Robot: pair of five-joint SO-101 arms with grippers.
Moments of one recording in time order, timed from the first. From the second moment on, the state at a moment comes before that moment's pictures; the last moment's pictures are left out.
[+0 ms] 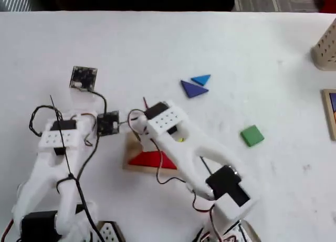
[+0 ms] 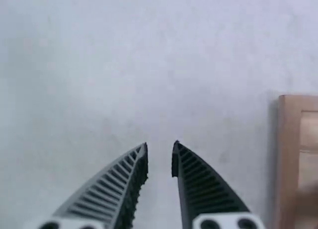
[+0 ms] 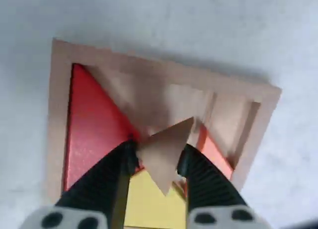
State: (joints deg) left arm -10.3 -22.5 55.8 37.1 -9.1; right arm -40.7 9.7 18.8 59.8 61.9
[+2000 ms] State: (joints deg) left arm -19.2 -22.5 53.5 33.8 3.0; right arm -38.9 6.9 24.4 44.5 24.0
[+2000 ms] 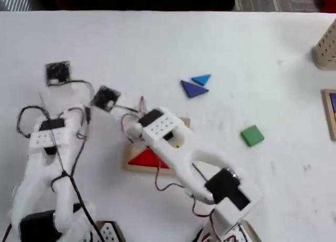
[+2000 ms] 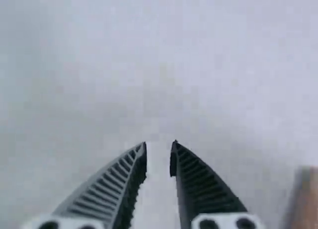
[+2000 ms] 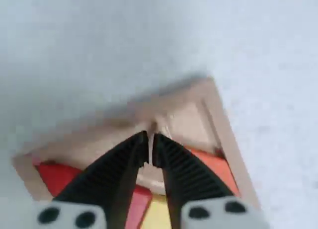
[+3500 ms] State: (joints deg) left arm -25.8 -22.5 53.3 30.7 16.4; right arm -36.3 0.9 33.1 45.1 16.1
